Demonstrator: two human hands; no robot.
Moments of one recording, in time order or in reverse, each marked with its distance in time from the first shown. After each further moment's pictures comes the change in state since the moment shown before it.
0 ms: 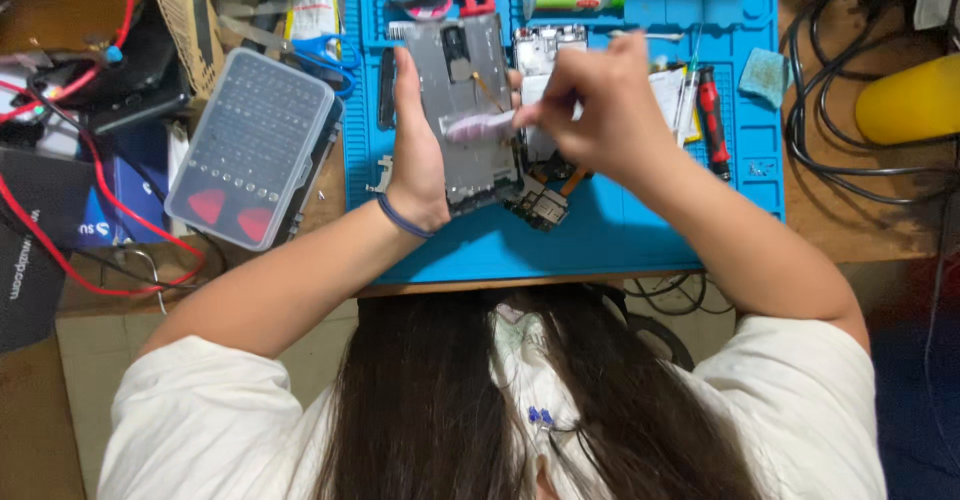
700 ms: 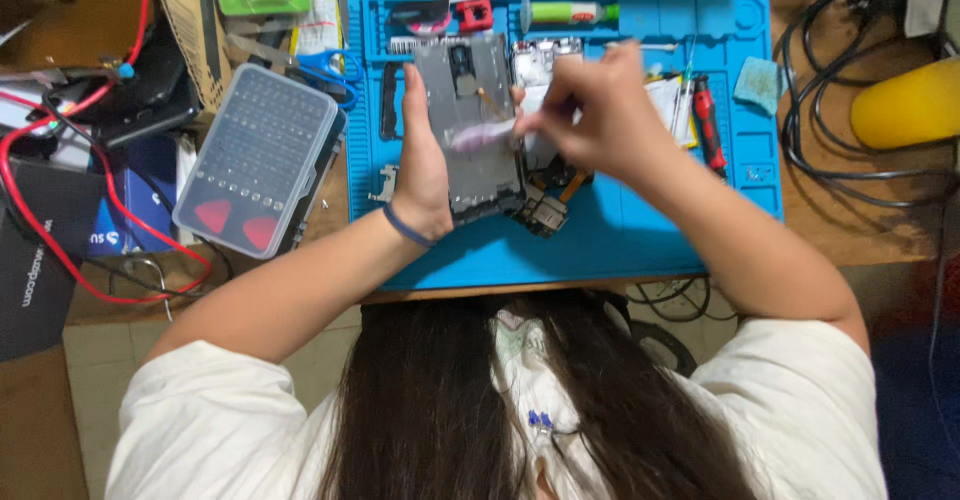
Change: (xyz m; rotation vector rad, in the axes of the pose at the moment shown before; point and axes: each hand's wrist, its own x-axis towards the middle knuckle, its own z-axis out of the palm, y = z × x) left_hand -0.006 0.007 0.011 0.173 0.219 -0.127; right_hand 0.001 0.006 -0.002 -0.034 -0.091 0.073
